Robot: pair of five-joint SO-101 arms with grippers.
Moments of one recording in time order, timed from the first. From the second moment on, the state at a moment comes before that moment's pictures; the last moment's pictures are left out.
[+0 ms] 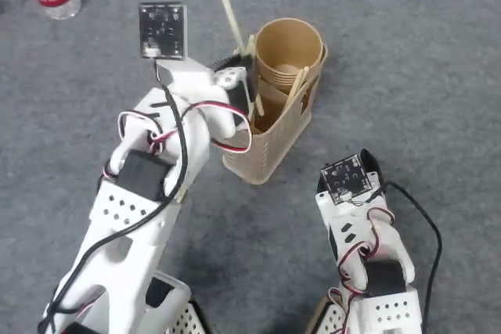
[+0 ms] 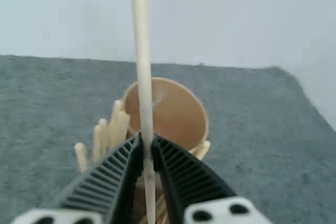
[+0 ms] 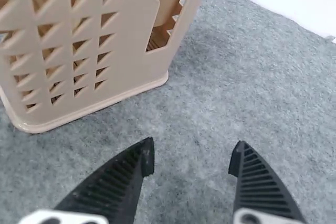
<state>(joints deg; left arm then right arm) 18.2 -38.1 28.8 42.2 25.5 -12.4 -103.1 95.2 47.0 19.0</state>
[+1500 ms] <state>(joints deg) -2.8 -39.7 44.1 56.2 -6.6 -12.5 -103.1 95.2 47.0 19.2</state>
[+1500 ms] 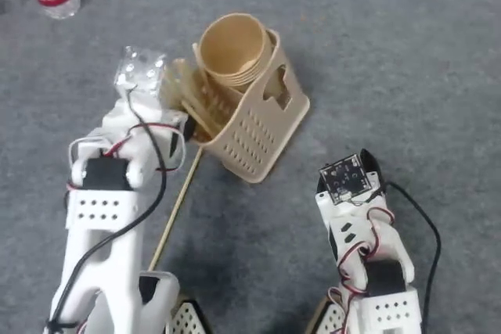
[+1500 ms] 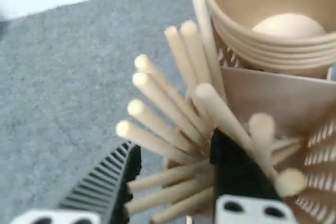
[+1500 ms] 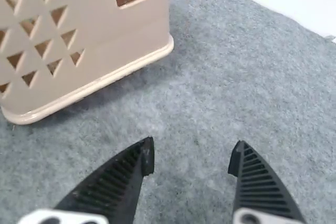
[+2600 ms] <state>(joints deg) -12.6 -38.0 14.5 90.5 -14.5 -12.5 -103.1 95.2 47.0 19.2</state>
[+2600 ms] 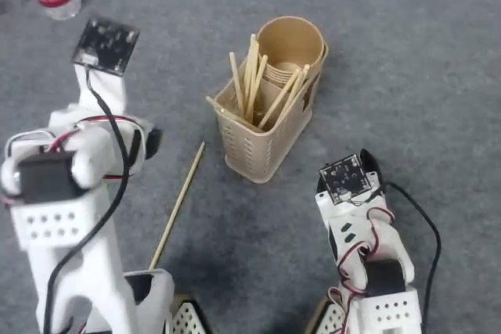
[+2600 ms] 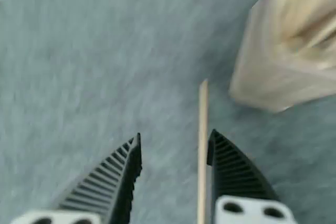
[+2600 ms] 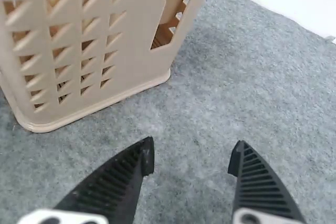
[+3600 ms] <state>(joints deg) -9.4 -37.9 70.8 49.2 -15.2 -12.5 -103.1 95.2 47.0 19.2</state>
